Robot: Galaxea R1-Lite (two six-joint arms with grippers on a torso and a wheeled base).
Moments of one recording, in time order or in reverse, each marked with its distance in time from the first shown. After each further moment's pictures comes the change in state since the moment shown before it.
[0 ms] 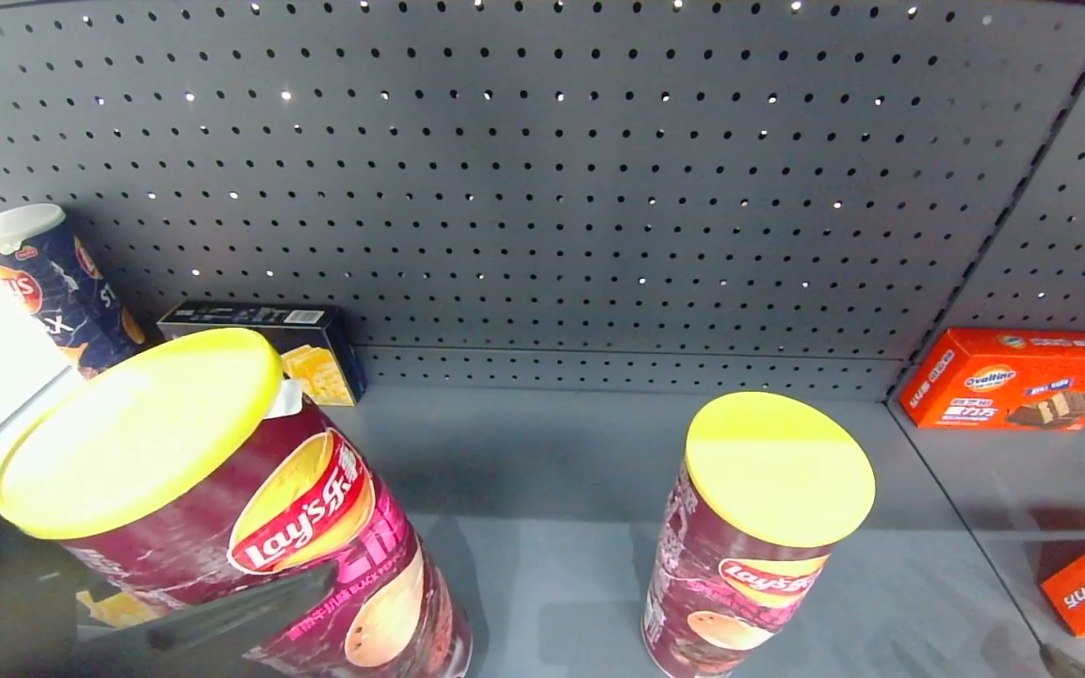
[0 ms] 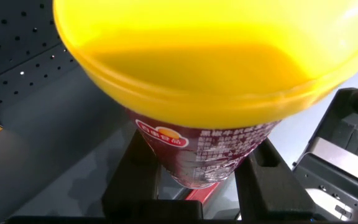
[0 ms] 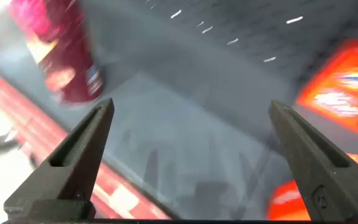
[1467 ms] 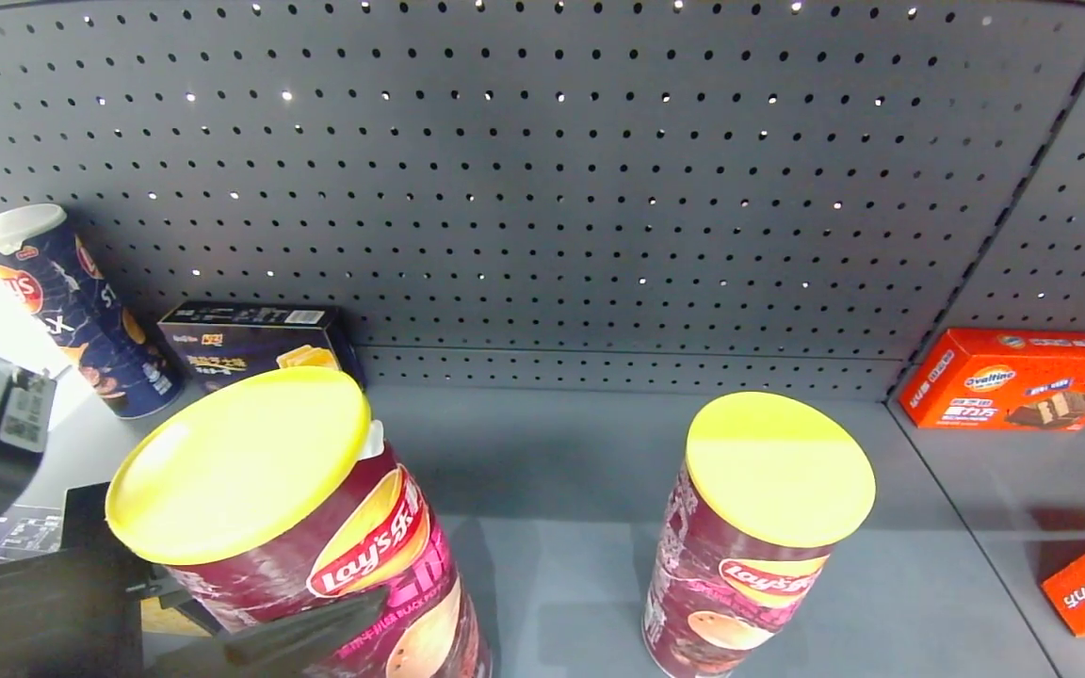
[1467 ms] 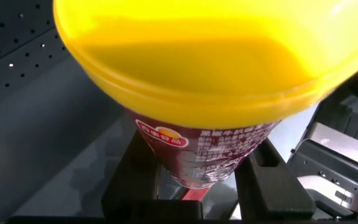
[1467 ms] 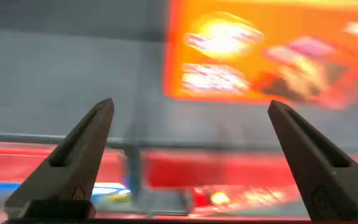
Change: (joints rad) left arm -0.011 0.067 -0.001 -0.003 -0.037 0.033; right arm -0.818 -0.333 0.198 0.194 0.259 0.130
